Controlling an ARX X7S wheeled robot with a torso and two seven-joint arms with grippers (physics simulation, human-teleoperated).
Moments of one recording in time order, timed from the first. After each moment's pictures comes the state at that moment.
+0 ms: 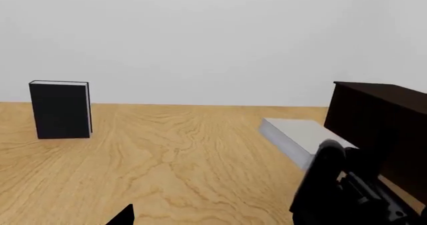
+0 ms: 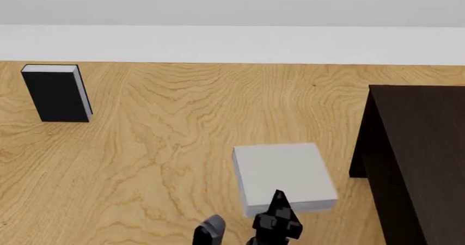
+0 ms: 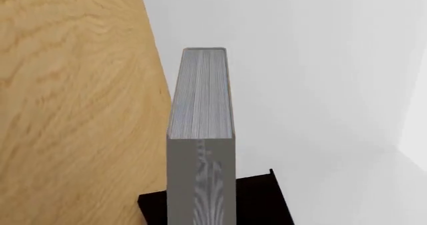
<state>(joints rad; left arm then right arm) 0.36 -0.50 0.26 0.72 -0.46 -0.16 -0.29 1.17 0.13 -2.22 0.48 1.12 0.57 1.35</state>
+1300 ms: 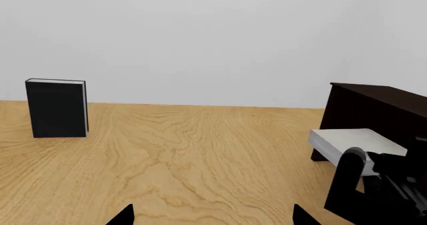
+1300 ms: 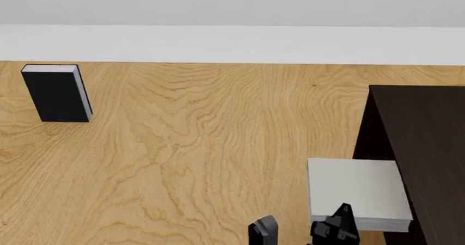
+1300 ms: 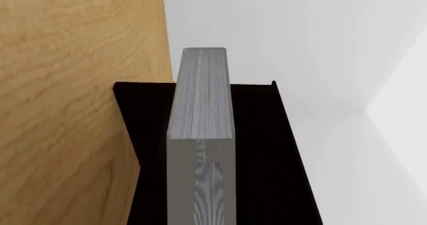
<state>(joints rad) 0.37 -0.51 0.27 0.69 -0.46 -0.11 -0.28 1.14 0.22 -2.16 0.56 1.22 0.79 1.39</state>
